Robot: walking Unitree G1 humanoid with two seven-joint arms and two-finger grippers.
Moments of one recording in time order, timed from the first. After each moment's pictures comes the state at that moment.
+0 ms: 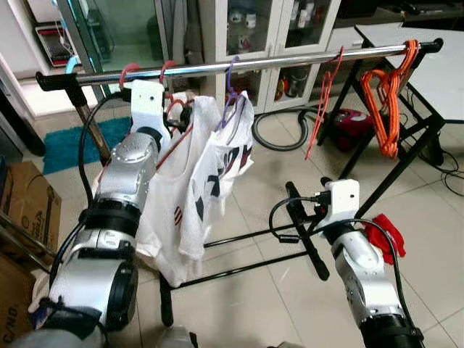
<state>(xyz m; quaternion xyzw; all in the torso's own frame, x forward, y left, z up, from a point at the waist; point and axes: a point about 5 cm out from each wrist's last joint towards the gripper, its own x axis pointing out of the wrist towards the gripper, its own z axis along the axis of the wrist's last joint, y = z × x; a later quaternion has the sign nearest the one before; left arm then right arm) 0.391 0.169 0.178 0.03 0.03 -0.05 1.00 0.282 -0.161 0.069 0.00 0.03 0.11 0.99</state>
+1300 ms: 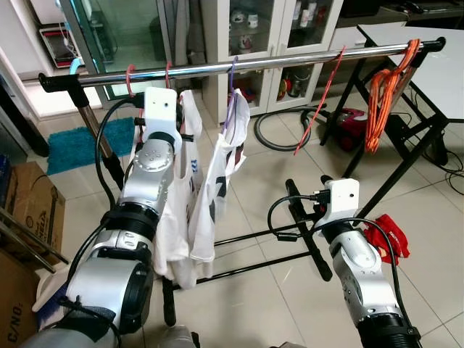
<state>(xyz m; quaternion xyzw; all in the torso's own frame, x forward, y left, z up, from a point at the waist) 0.389 0.150 0.169 0.06 0.00 0.02 1.00 0.283 -0.158 0.070 0.01 0.02 0.10 0.99</state>
